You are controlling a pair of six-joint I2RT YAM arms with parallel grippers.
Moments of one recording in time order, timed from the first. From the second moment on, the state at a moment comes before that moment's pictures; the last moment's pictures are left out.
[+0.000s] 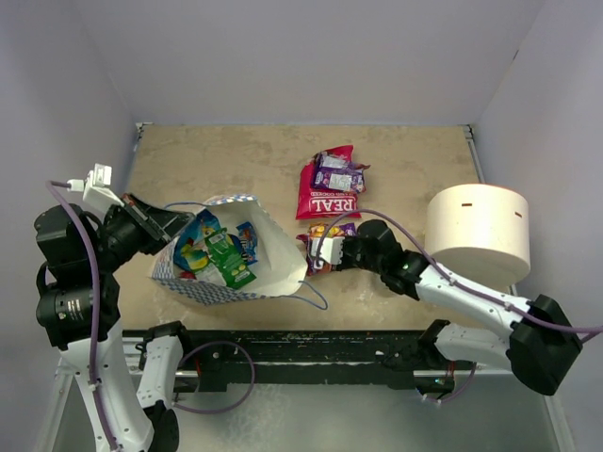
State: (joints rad) left arm 0.27 0.71 1.38 -1.00 0.71 -0.74; right arm 0.78 1.09 0.61 -0.12 -0.02 -0.84
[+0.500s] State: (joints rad) left arm 0.27 0.72 1.38 -1.04 0.71 -0.72; right arm 0.71 1.34 0.56 0.19 -0.25 -1.04
